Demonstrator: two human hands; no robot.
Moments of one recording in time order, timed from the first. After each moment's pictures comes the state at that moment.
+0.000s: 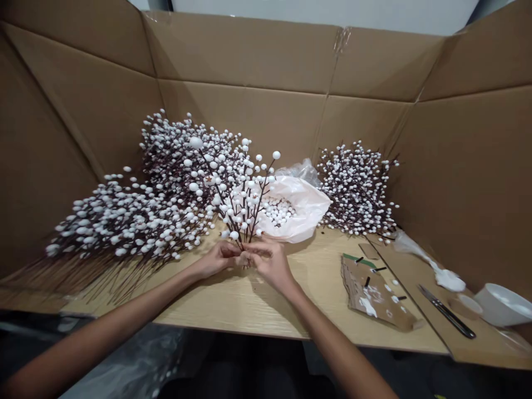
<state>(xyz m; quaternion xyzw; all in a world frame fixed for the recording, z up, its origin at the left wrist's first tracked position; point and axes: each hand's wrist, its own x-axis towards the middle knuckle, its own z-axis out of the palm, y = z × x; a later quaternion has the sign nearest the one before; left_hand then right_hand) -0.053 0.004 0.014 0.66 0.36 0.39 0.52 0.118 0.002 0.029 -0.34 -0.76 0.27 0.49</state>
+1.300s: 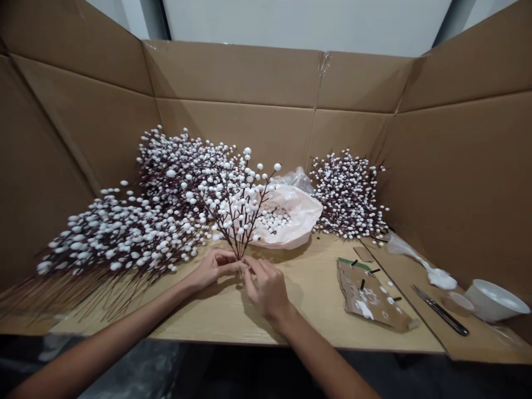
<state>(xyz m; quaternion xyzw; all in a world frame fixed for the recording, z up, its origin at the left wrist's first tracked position) -0.052 -0.003 0.021 0.67 0.37 0.41 0.49 0.116 -0.025 0.006 -0.34 -0.81 -0.01 0.47</state>
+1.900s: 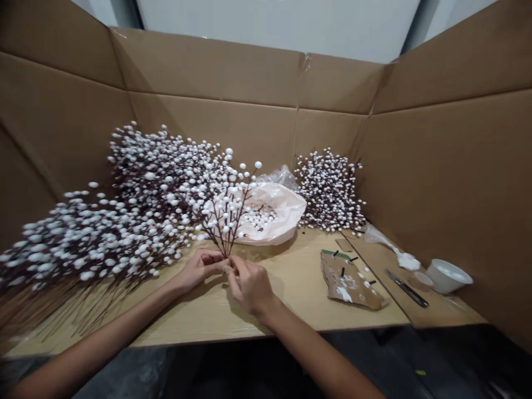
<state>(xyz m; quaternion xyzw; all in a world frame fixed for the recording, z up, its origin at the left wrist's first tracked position) -0.050 -0.004 0.022 0.66 0.39 0.41 0.50 0.112 -0.026 0.006 -0.34 -0.82 0.01 0.46</state>
